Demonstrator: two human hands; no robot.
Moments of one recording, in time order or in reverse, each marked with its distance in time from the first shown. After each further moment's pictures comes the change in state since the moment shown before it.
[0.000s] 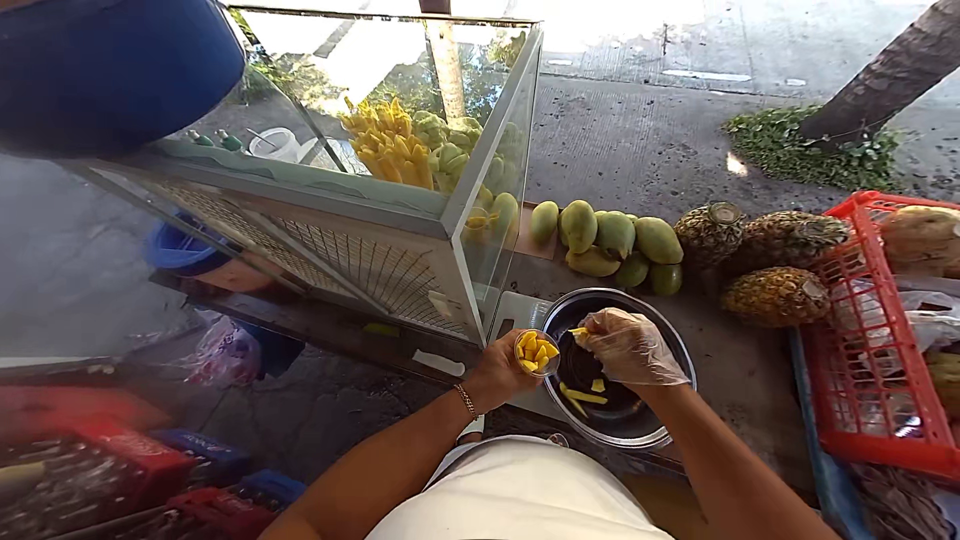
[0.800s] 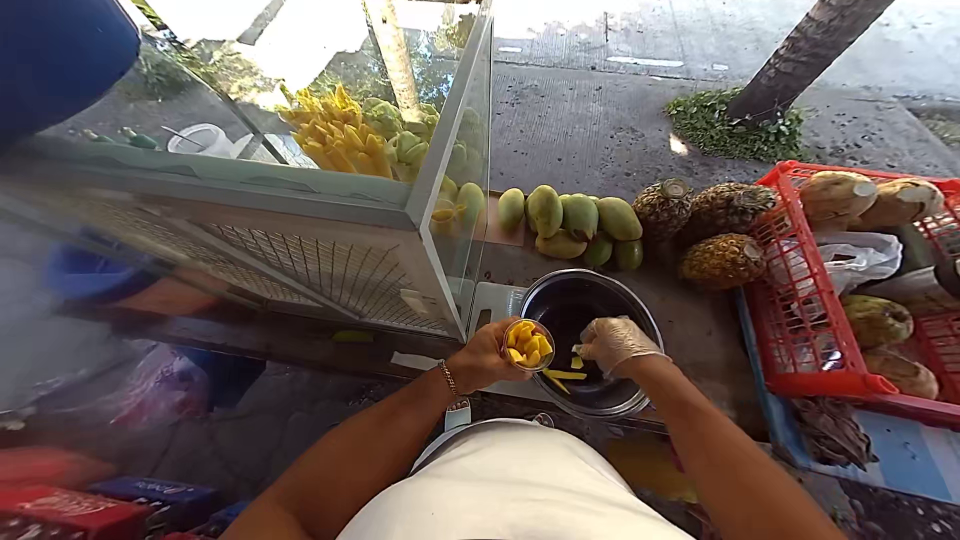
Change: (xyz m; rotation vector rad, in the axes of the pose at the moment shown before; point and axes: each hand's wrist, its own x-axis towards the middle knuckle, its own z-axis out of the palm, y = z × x) left_hand 0.015 0.017 -0.009 -0.076 -0.329 -0.071; right_hand -0.008 0.041 0.002 -0.298 -0.387 0.429
